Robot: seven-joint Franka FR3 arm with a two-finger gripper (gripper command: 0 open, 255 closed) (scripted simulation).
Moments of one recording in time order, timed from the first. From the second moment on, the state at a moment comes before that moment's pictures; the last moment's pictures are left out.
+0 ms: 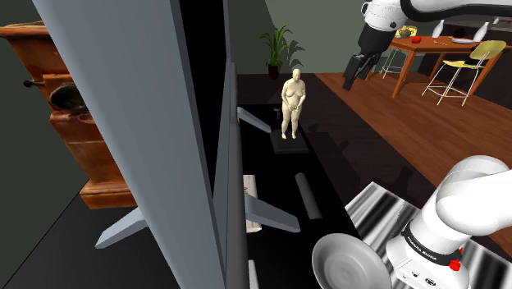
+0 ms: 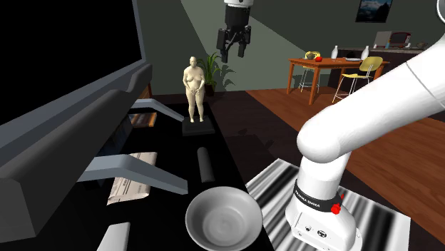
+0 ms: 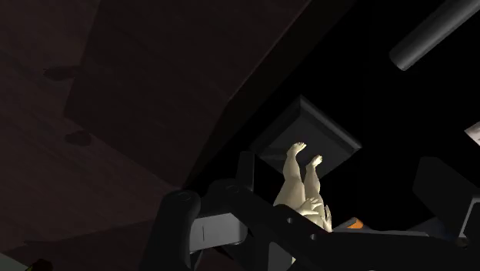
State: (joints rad) arm 0.02 -0.76 0.03 -2.26 -0.10 1.71 -0.02
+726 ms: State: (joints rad) arm 0.00 -0.85 0.14 -2.54 0.02 1.83 0.26
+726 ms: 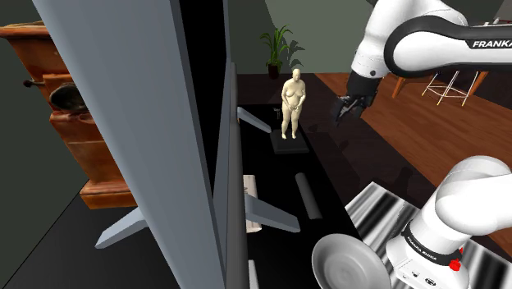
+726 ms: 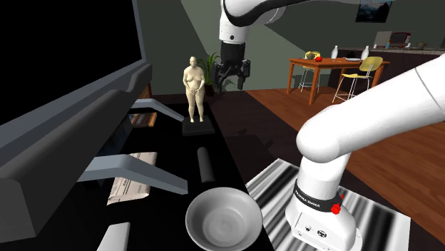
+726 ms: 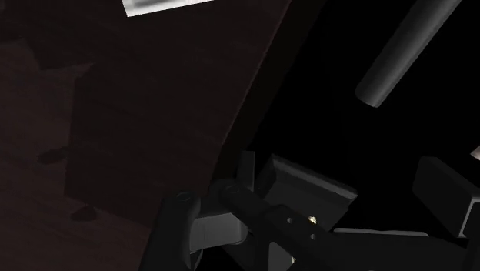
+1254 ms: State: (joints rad) arm 0.03 -0.84 0.28 -2.74 0.19 1.99 0.54
